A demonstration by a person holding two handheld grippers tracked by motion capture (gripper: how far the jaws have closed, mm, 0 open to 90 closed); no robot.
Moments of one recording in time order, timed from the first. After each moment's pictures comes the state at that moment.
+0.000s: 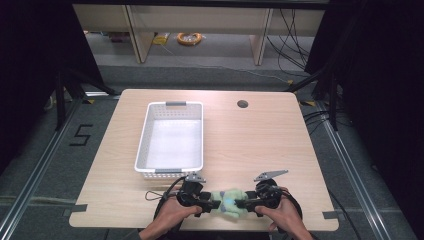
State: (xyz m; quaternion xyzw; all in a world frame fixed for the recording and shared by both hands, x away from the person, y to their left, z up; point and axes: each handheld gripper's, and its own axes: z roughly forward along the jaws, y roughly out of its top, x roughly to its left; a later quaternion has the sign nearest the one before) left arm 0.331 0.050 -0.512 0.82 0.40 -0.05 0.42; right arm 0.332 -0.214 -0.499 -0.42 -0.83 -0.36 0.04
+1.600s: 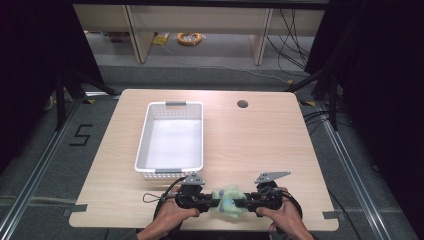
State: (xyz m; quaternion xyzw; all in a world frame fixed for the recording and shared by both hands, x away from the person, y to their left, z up) left arm 0.322 0.055 -0.494 0.82 0.36 -0.04 0.45; right arm 0.324 -0.211 -0.488 -0.38 -0.83 -0.41 0.06
